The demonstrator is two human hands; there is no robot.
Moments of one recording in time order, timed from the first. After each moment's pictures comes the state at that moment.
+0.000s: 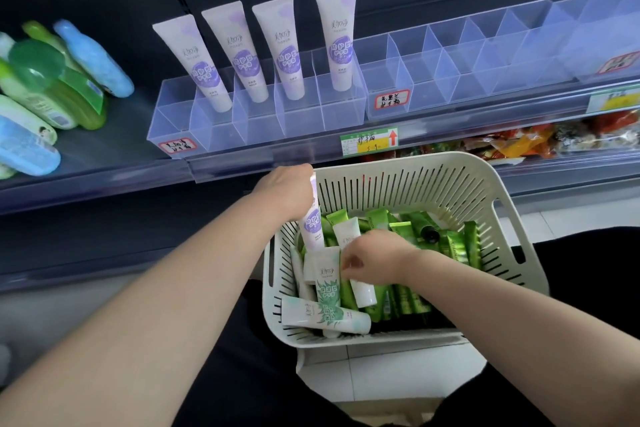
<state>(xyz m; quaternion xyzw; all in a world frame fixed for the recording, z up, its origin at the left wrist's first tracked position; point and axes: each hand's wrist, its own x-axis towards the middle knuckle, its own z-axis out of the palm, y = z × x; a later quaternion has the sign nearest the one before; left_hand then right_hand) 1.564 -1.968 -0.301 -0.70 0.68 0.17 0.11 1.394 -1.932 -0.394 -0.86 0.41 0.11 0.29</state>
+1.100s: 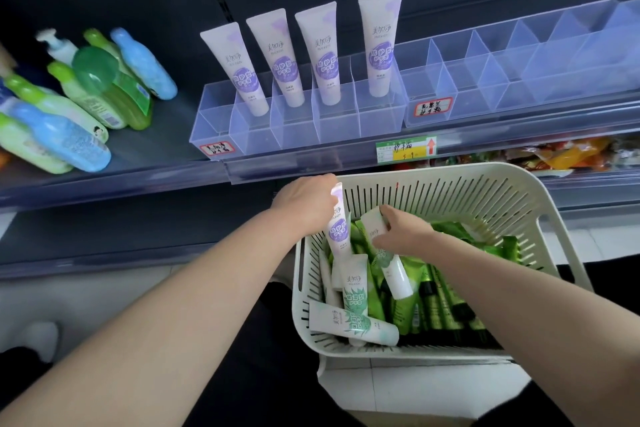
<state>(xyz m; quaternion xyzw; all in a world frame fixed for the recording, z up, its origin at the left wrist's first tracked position) 1.584 -1.957 -0.304 -0.71 0.68 0.17 0.07 1.413 -1.978 -0.407 -0.69 0.59 0.06 0.41</state>
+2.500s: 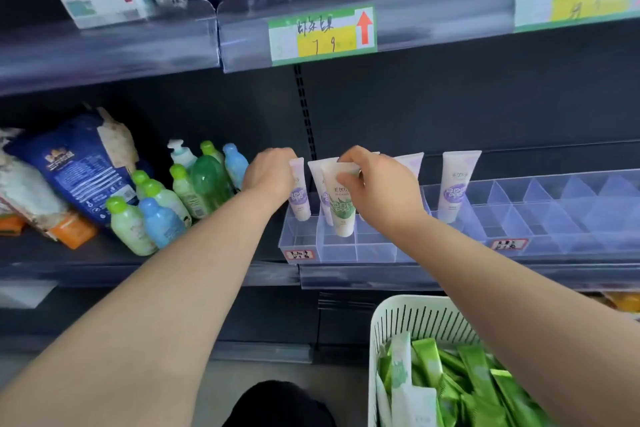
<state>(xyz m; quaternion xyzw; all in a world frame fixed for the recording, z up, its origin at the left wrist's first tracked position) 1.751 -2.057 -0.169 -0.81 0.57 -0.01 -0.14 1.568 -2.049 -0.181 -0.81 0.47 -0.33 0.11</state>
